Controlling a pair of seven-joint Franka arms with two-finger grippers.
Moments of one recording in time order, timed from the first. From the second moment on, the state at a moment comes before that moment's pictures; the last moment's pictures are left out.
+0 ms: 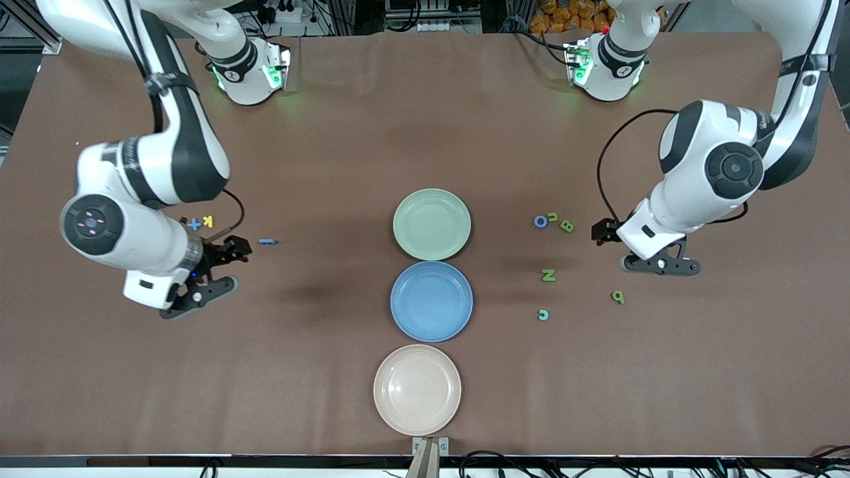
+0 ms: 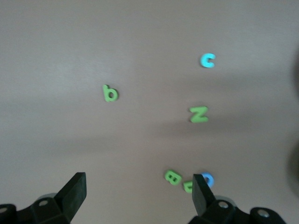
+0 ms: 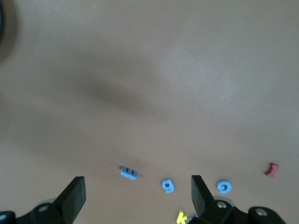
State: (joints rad) left arm 0.15 0.26 -0.42 -1.87 0.13 2.05 -0.22; right arm 0.26 0.45 -0.06 -1.49 0.00 1.82 -0.26
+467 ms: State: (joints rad) left arm 0.16 0.42 -0.41 -1.86 0.35 2.20 -0.44; right arm 0.30 0.57 -0.06 -1.49 0.00 1.93 -0.26
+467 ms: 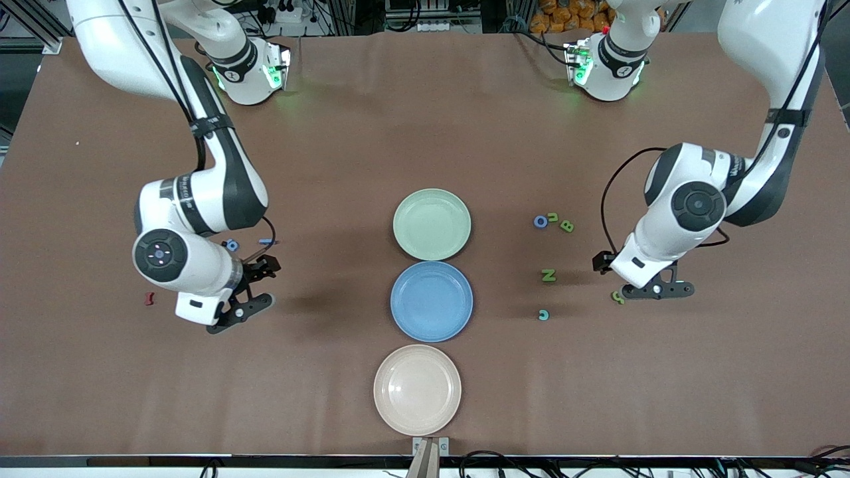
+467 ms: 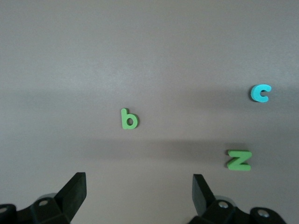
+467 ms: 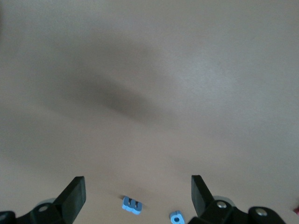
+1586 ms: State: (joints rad) left arm 0.19 0.62 -0.37 -1.84 0.45 2.37 -0.46; right arm 0.31 0.64 -0.06 -1.47 0.00 1.95 -0.26
